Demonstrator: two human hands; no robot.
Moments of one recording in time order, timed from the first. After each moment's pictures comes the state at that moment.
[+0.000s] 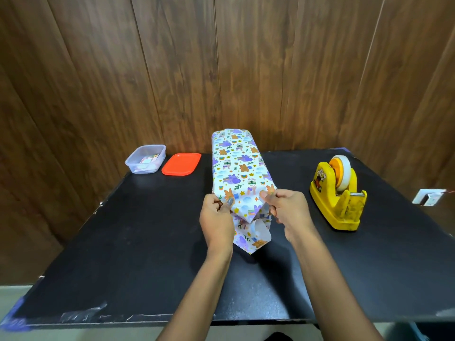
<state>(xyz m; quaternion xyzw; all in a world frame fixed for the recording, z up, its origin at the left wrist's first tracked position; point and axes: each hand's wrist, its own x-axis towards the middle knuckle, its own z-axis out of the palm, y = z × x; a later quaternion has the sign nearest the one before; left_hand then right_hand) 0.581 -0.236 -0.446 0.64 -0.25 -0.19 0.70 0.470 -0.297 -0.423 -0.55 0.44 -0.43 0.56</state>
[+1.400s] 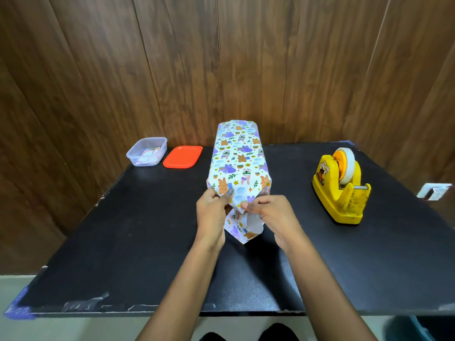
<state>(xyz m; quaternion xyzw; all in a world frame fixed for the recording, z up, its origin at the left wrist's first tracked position) 0.594 -0.231 -0.443 0.50 -0.24 -0.38 0.75 0.483 -0.282 -0.440 -0.61 0.43 -0.33 0.58</state>
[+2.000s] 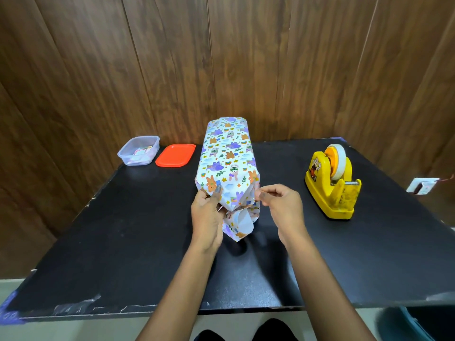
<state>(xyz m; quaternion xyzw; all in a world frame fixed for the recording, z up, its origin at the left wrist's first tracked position) 0.587 -0.233 -0.450 0.43 -0.20 -0.39 0.79 0.470 -0.291 -0.440 -0.56 0.48 -0.46 0.50</state>
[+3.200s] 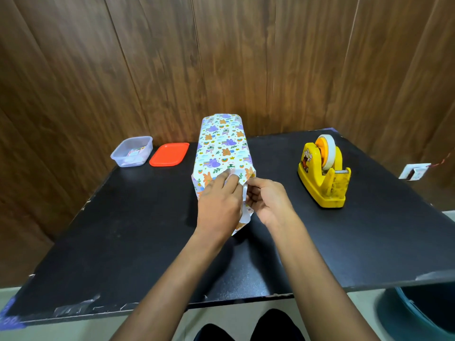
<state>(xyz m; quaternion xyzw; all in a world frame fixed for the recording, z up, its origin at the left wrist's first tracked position) 0.580 -0.239 -0.444 0.59 -0.66 0.38 0.26 0.482 -0.287 -0.422 -0.32 0.40 -0.43 0.74</state>
